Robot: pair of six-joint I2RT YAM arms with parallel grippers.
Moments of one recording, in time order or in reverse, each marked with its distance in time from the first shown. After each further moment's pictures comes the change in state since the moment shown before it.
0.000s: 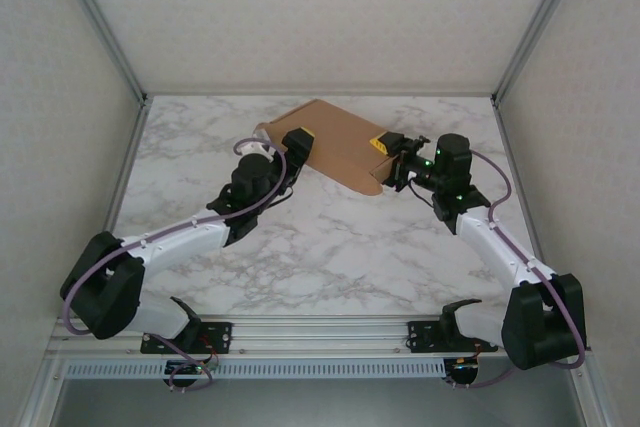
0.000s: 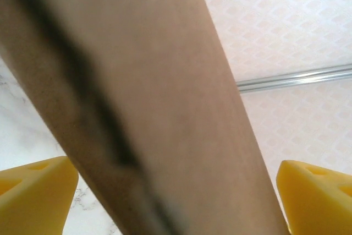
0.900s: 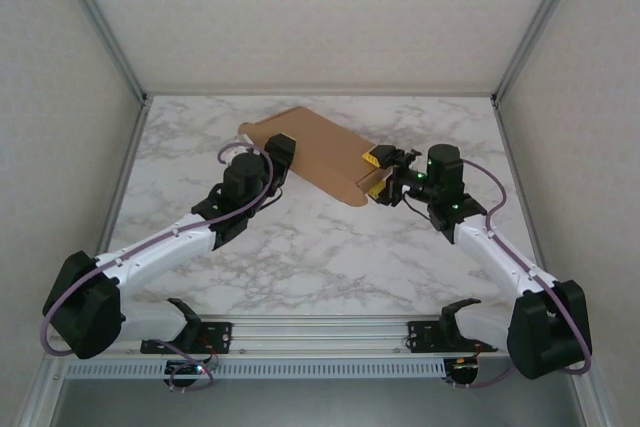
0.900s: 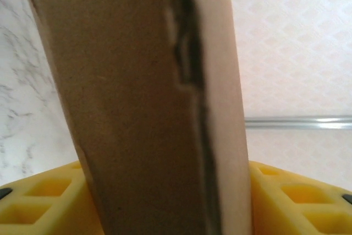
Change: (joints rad) left arm 0.001 -0.131 0.016 -0.272 -0.156 -0.109; right arm 0.061 -0.051 -0.061 -0.100 0.020 -0.053
